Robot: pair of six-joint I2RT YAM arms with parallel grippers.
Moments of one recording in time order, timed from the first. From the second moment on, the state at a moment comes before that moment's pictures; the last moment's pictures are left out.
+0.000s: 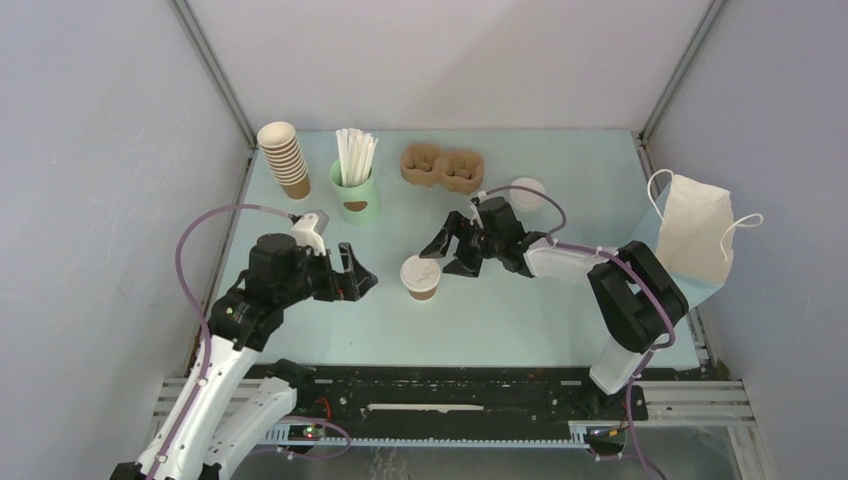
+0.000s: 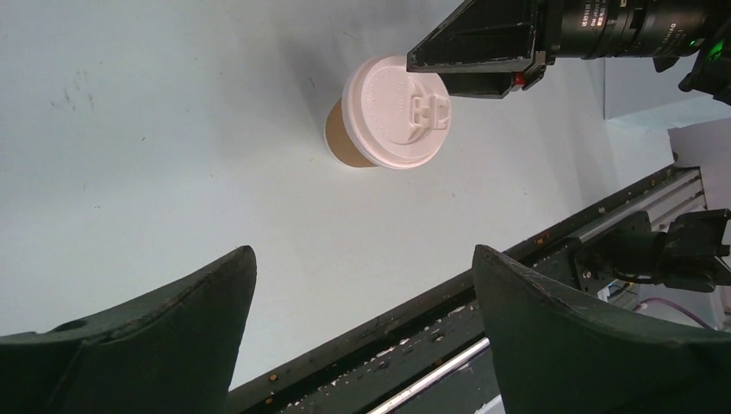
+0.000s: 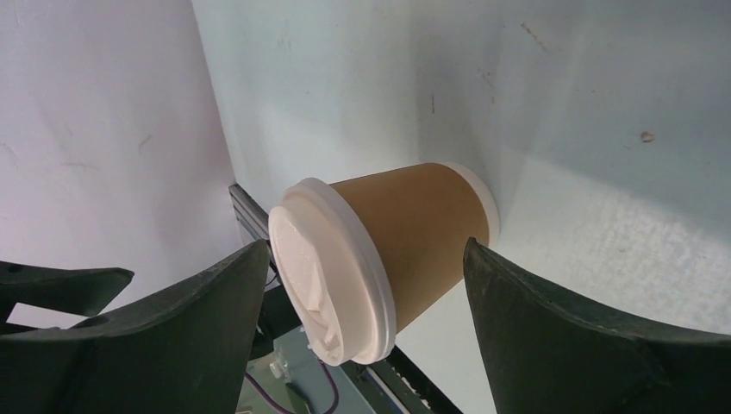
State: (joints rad) left arm -0.34 0.66 0.81 -0.73 0.26 -0.39; right arm 0.60 1.71 0.93 0.12 -0.45 1.03
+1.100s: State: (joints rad) left arm -0.34 0.53 1.00 -0.85 0.12 -0.38; right arm 0.88 2.07 1.30 0.30 -0.26 1.14
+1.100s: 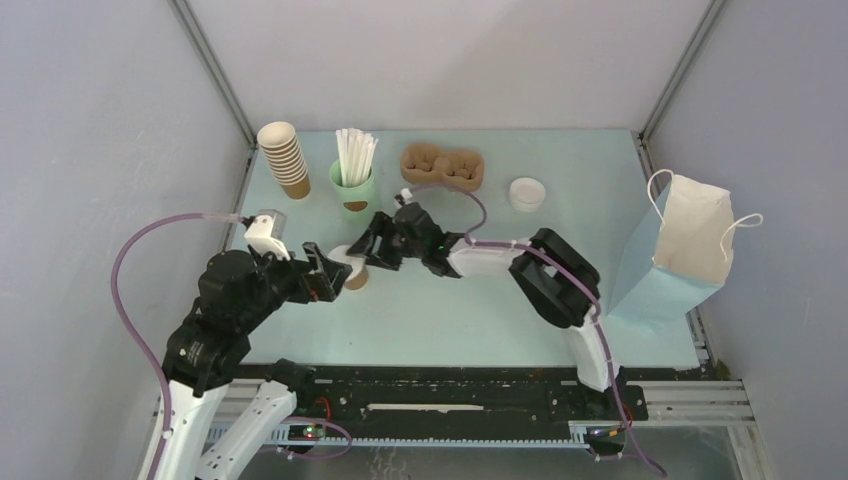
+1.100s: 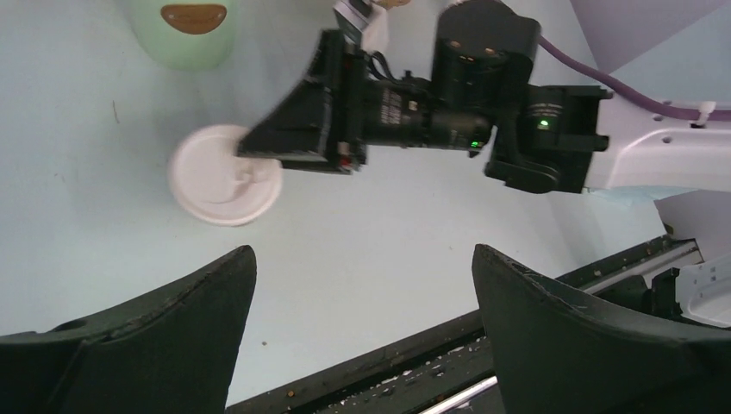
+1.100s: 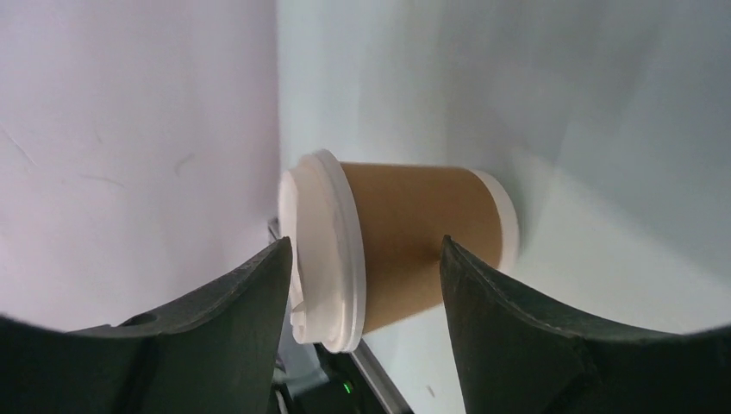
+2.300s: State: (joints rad) left arm 0.20 0.92 0.88 -0.74 -0.02 -0.48; right arm 0.80 2.12 1.53 0.11 -0.41 0.83
